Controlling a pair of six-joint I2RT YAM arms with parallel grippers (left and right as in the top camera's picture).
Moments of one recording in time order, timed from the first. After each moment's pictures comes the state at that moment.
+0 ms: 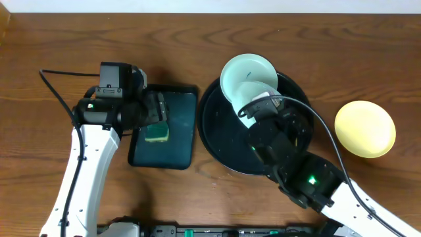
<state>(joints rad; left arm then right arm) -0.06 1.34 1.17 -0.96 0.21 -0.30 0.88 1.13 0.93 -0.48 0.94 -0.23</state>
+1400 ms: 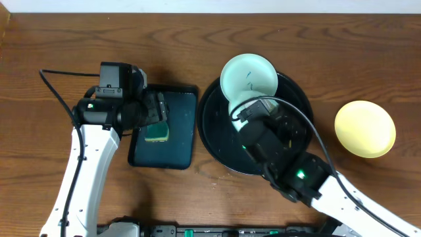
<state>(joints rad) -0.06 1.34 1.17 -0.96 0.21 -0.30 0.88 1.20 0.94 -0.56 0.93 -0.21</state>
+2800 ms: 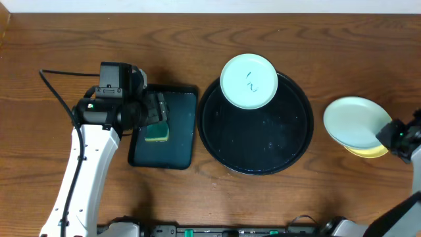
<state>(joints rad) -0.06 1.34 1.17 -0.96 0.21 -0.30 -0.65 1.46 0.94 -0.65 -0.10 0.22</state>
